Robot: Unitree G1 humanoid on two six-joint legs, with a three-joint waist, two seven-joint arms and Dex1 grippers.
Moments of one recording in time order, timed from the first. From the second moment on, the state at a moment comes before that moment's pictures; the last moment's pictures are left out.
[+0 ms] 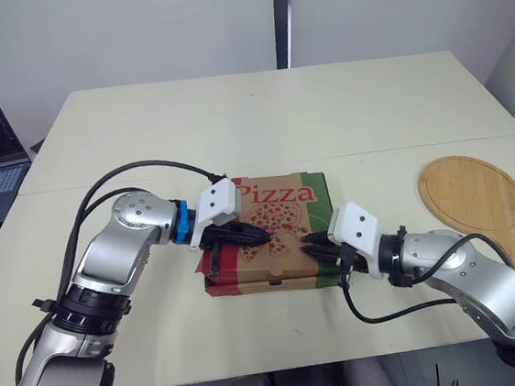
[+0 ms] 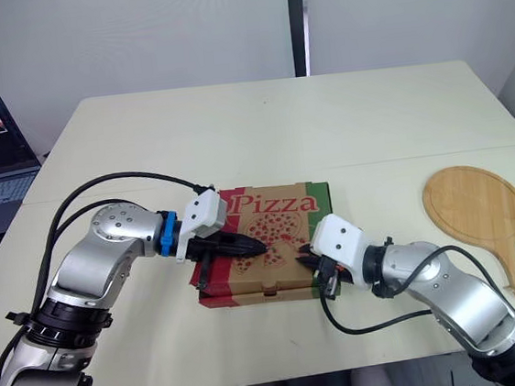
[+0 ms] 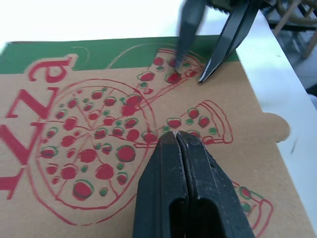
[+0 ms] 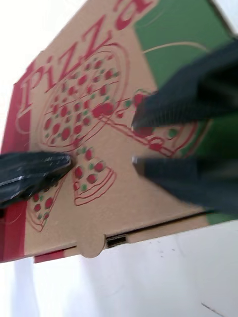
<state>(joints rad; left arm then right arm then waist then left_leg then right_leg) -0.59 0.73 -0.21 -0.07 -0.35 0.46 -1.33 -0.28 -0.65 0.33 -0.68 0.31 0.75 0.61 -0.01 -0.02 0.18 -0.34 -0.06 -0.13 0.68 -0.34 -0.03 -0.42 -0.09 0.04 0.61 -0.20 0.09</state>
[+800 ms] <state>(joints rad) -0.40 1.03 -0.09 -0.09 -0.37 0.49 -1.49 -0.30 -0.63 0.36 -0.63 0.26 0.70 0.66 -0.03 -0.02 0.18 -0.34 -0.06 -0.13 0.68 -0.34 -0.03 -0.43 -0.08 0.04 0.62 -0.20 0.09</state>
